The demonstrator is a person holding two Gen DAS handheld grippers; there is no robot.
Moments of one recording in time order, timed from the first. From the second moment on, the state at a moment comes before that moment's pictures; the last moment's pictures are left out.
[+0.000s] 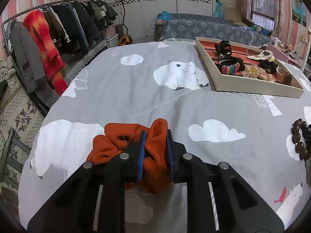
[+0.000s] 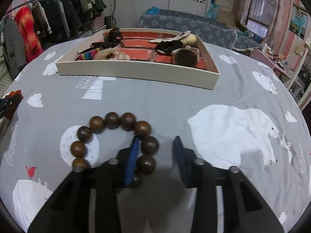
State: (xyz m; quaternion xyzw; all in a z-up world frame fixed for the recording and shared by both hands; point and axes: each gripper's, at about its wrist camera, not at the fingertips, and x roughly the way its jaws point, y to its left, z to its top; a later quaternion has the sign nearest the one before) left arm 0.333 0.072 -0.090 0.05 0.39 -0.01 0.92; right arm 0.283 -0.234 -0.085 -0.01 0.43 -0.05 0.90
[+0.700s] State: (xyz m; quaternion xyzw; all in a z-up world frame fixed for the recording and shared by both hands) left arm 0.325 0.064 -0.068 0.05 0.35 -0.02 0.93; right arm 0.280 -0.243 -0.065 0.00 0.40 -0.03 0.92
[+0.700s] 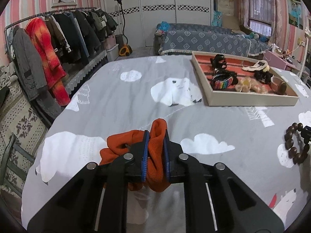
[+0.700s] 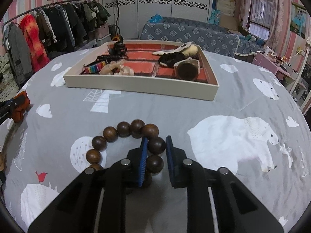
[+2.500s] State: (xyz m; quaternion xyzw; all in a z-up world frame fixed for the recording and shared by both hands) left arm 0.468 -0.115 -0.061 0.08 0.33 -0.12 0.93; right arm 0.444 -0.316 -0.031 0.06 0.33 -0.03 0.94
